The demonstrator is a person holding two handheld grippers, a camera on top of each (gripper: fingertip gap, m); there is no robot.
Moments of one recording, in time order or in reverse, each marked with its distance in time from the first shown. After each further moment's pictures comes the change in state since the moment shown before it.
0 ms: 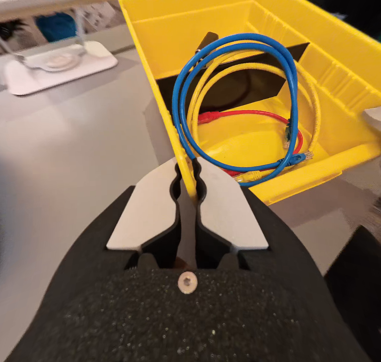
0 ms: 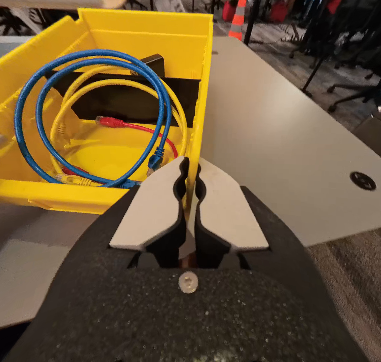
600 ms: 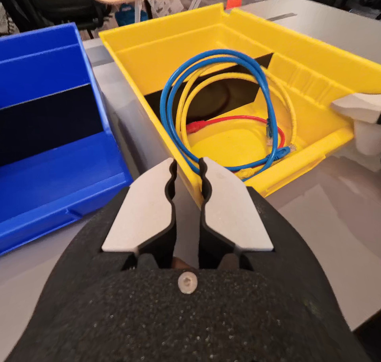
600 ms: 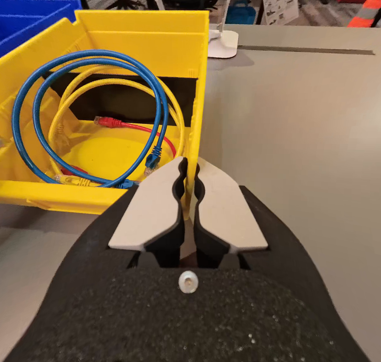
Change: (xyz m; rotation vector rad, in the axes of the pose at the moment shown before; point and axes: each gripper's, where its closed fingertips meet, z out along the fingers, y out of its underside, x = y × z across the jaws) left arm -0.140 0.044 -0.077 0.002 -0.238 -0.062; right arm -0.175 -0.009 0.057 -0.063 -0.378 -0.075
